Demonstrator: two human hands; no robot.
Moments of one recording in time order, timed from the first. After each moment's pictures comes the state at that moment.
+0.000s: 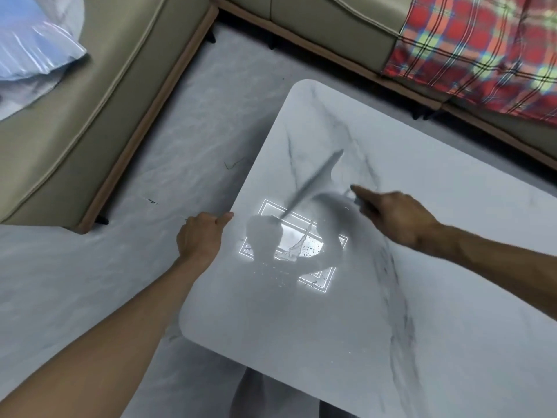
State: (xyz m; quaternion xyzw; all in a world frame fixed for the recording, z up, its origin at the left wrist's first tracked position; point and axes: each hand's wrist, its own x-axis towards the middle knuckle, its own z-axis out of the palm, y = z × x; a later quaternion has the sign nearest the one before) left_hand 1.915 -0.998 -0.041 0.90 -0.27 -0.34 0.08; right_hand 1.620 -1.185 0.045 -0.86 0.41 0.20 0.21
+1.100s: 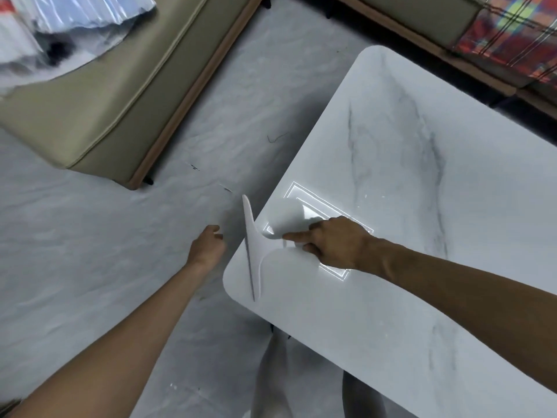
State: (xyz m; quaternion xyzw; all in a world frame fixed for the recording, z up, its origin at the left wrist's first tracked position) left_hand 1.949 -0.867 -0.059 0.86 -0.04 -0.49 0.14; right_hand 1.741 -1.045 -0.013 -0.93 0.11 0.27 0.21
